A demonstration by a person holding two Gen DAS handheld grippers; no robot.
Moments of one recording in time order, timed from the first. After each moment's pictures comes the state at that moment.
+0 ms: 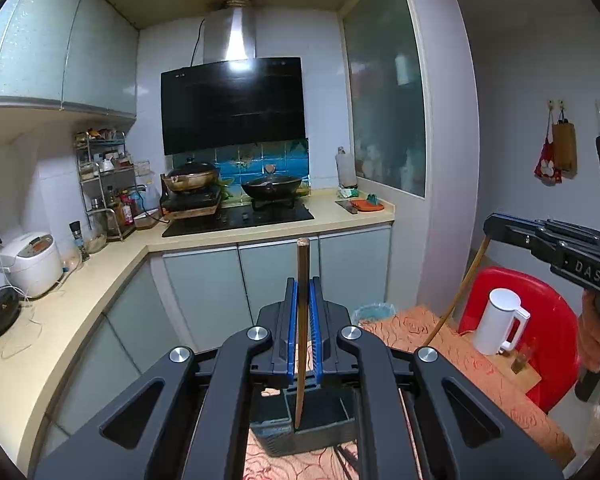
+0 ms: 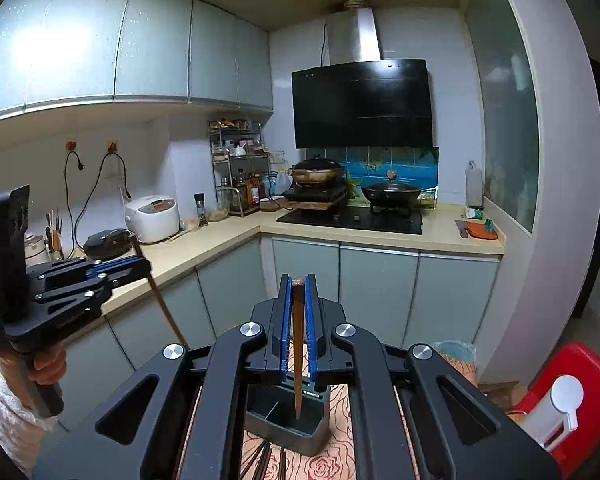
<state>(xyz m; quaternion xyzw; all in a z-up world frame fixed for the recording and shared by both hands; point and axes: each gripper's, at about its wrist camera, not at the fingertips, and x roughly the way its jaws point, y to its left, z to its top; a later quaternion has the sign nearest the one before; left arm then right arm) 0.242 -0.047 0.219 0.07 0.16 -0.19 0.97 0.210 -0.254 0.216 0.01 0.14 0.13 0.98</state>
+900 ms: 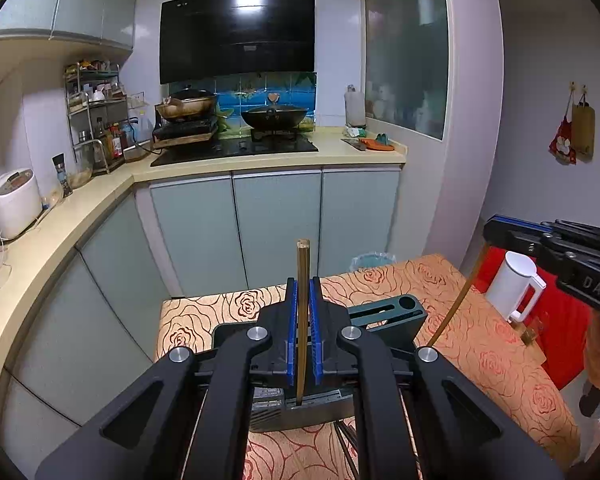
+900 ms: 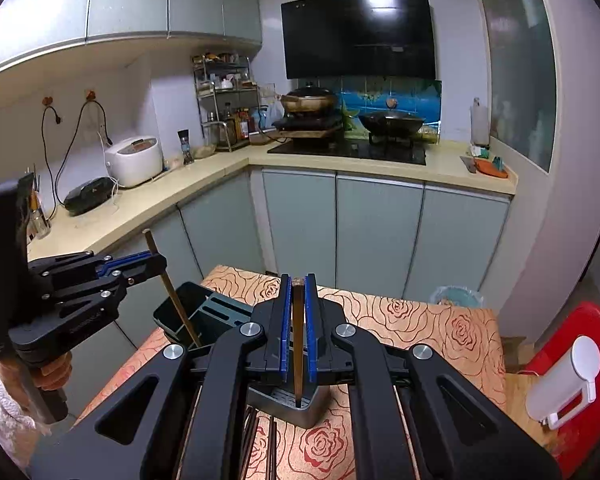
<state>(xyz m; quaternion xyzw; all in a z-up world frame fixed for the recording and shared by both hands) 0.308 -0.053 0.113 0.05 0.26 -0.19 0.95 0.275 -0.236 0.128 0.01 0.25 0.12 0.96</state>
